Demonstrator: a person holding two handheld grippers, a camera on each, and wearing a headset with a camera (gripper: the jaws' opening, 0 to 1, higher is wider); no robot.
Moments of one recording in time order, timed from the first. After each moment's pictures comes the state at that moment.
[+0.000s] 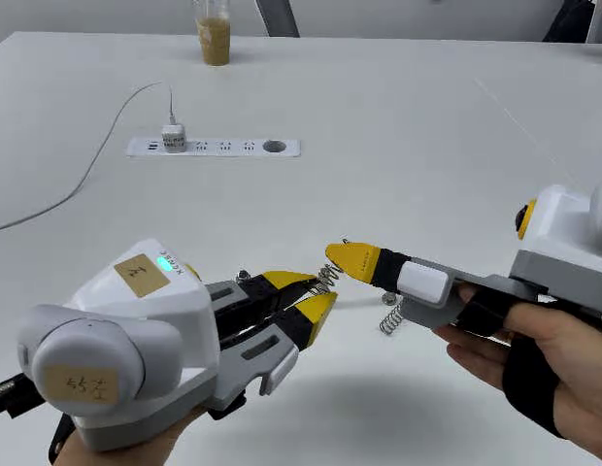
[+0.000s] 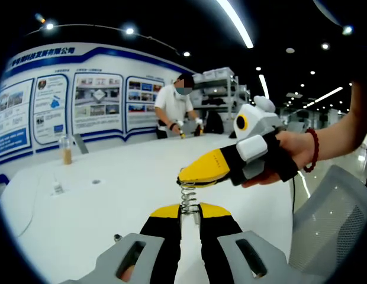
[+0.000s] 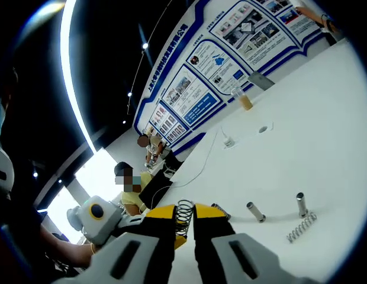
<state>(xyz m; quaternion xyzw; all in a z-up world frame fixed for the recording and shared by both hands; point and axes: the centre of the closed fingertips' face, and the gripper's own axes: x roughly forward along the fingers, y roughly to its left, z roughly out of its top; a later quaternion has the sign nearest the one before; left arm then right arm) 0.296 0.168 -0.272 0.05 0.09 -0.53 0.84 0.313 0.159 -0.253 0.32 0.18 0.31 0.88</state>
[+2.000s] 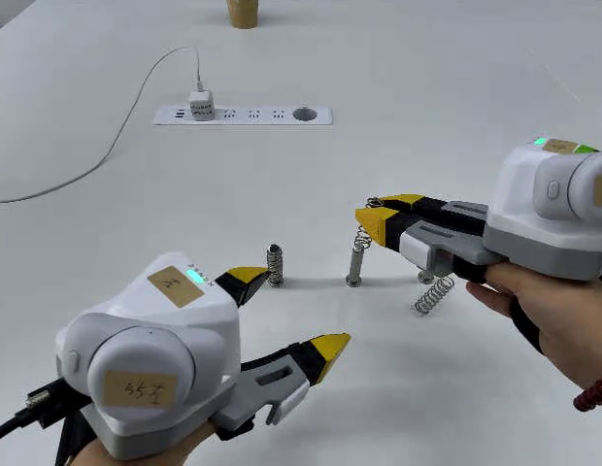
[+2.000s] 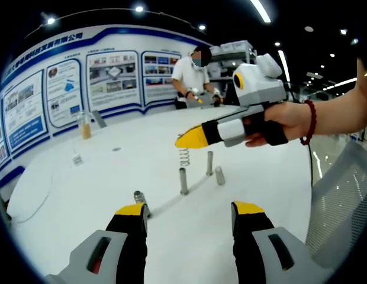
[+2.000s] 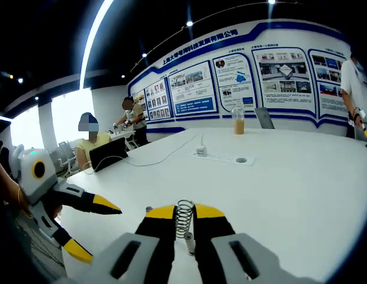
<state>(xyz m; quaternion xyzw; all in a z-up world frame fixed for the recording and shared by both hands) 0.309 0.210 -0.327 0.11 0.17 -0.46 0.87 0.379 0.138 -0.296 0.03 0.15 0.26 0.95</state>
